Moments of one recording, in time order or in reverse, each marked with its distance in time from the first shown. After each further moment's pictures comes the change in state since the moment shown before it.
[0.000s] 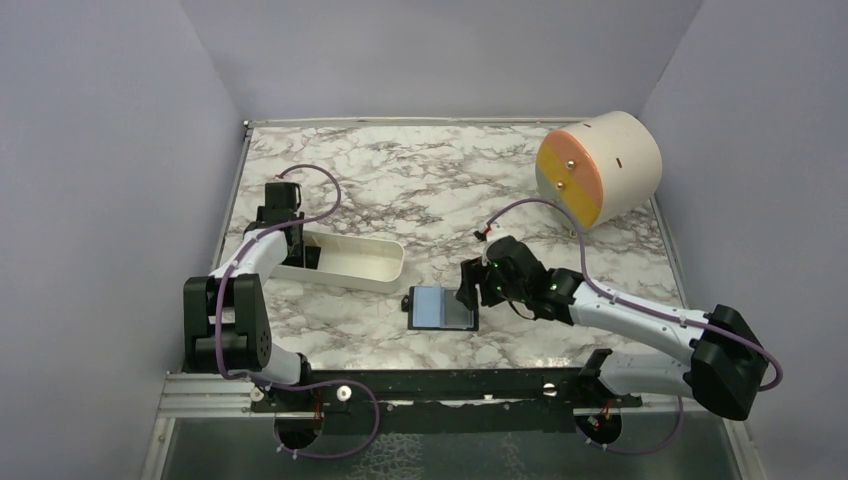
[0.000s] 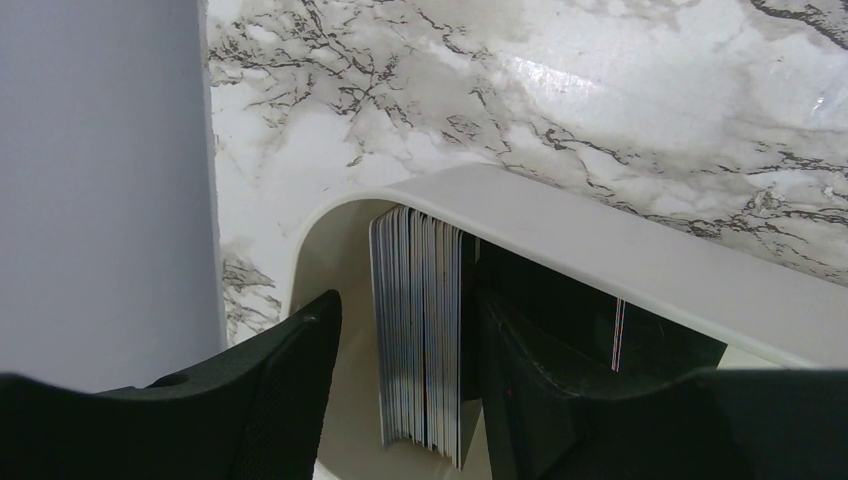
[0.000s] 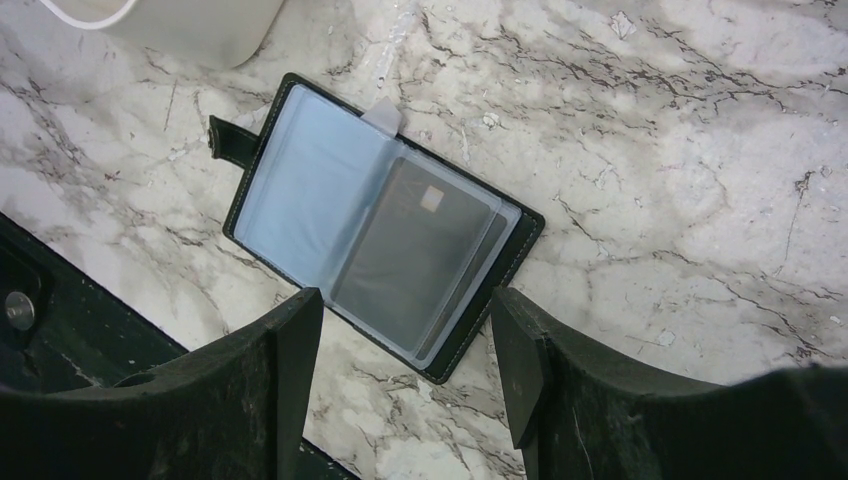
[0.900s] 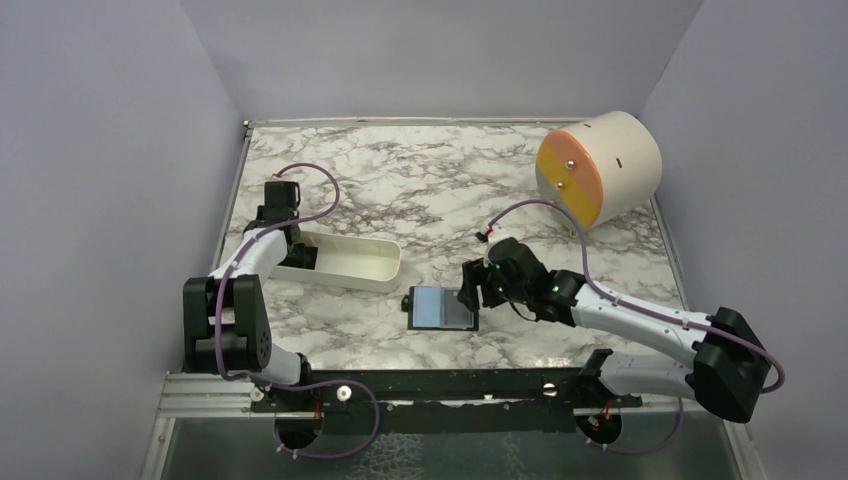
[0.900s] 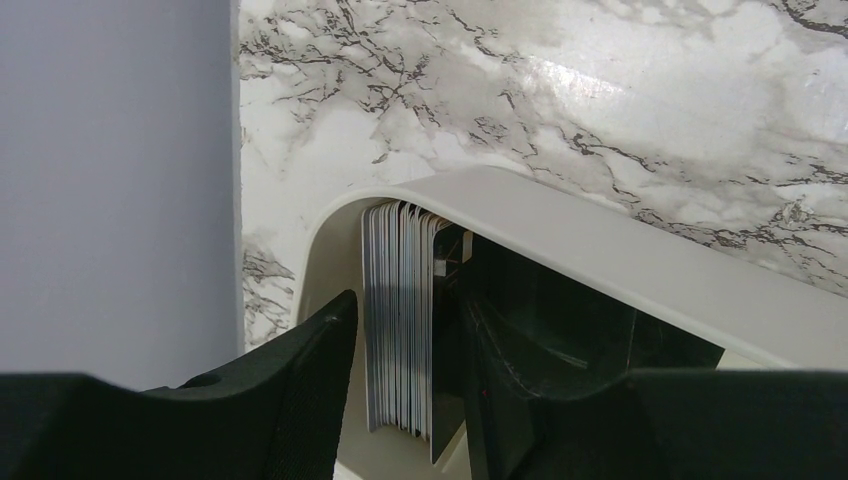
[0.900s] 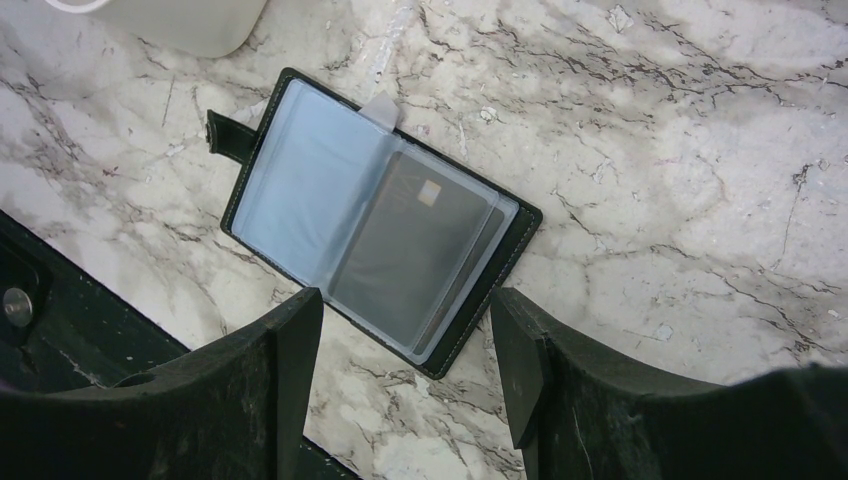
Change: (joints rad) left arm 0.000 -0.002 0.009 -0.011 -0.049 -0.011; right arm 0.000 -0.020 -0.016 0.000 0.000 0.000
